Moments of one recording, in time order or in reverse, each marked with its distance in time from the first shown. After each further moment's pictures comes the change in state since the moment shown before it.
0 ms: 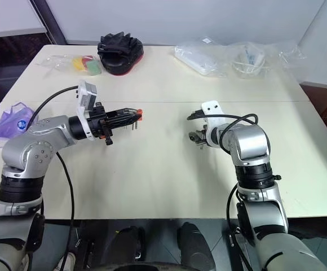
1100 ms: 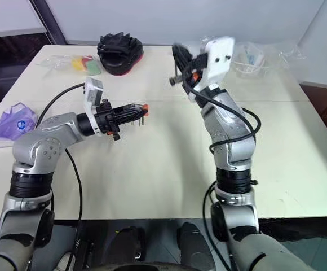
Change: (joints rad) left arm -0.062 -0.077 -0.011 0.048 0.004 0.001 0.033; right arm -0.006 0.312 -0.126 -0.149 0.146 -1.059 0.061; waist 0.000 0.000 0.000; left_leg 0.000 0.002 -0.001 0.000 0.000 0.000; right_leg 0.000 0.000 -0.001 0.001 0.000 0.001
